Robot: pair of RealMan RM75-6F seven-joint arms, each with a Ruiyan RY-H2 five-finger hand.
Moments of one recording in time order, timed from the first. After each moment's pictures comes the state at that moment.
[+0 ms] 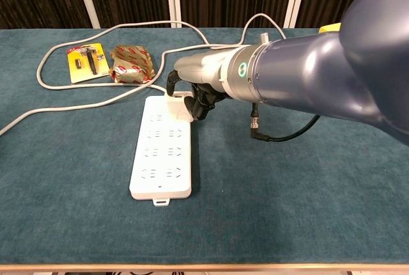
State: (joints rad) left arm -0.01 -1.09 -0.16 -1.66 1.30 1.59 0.10; right arm 1.32 -1.67 0.23 -1.74 -0.17 1.08 -0.91
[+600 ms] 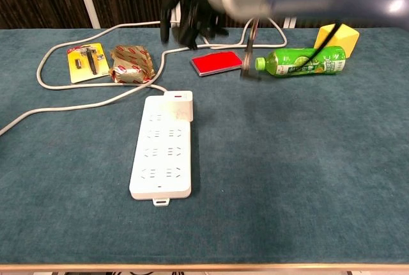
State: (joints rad) left arm -0.01 -1.10 -0.17 -1.66 1.30 1.60 0.11; right arm 1.26 -1.48 0.43 -1.88 -0.27 1.13 -0.75
